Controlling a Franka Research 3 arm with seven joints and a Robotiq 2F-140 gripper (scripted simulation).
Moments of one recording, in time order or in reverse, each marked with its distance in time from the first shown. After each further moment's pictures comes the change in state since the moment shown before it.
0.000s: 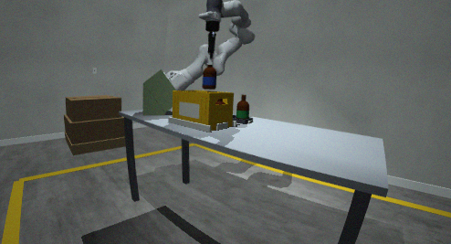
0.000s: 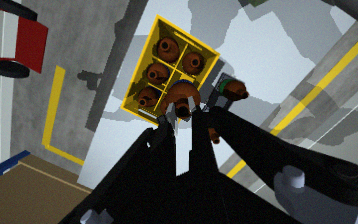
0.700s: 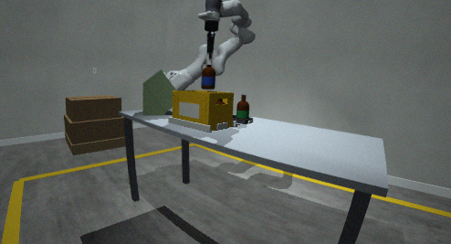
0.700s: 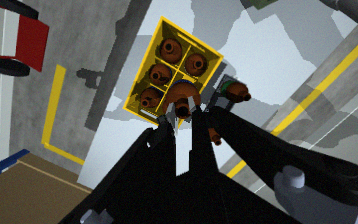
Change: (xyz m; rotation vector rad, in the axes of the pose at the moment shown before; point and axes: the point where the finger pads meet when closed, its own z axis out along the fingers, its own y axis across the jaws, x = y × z) arm 0.007 -0.006 0.000 0.001 0.000 -0.012
